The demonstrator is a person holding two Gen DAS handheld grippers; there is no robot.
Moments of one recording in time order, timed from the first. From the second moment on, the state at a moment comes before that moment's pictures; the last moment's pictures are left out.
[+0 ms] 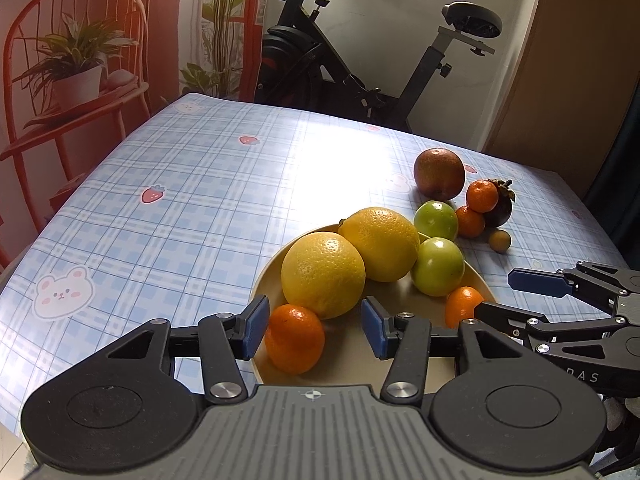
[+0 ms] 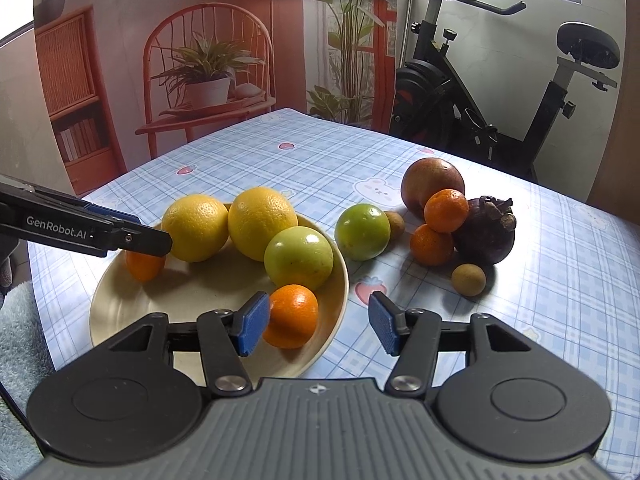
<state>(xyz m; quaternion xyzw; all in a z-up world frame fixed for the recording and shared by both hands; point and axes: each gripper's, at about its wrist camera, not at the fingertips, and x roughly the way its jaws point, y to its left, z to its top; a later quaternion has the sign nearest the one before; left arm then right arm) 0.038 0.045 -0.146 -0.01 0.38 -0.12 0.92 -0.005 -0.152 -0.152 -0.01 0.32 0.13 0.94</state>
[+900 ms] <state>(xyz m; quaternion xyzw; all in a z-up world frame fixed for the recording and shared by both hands) 0.060 0.008 -0.114 0.01 0.34 -0.14 0.93 -0.010 -0.209 -0.145 0.04 0.28 0.07 0.96</state>
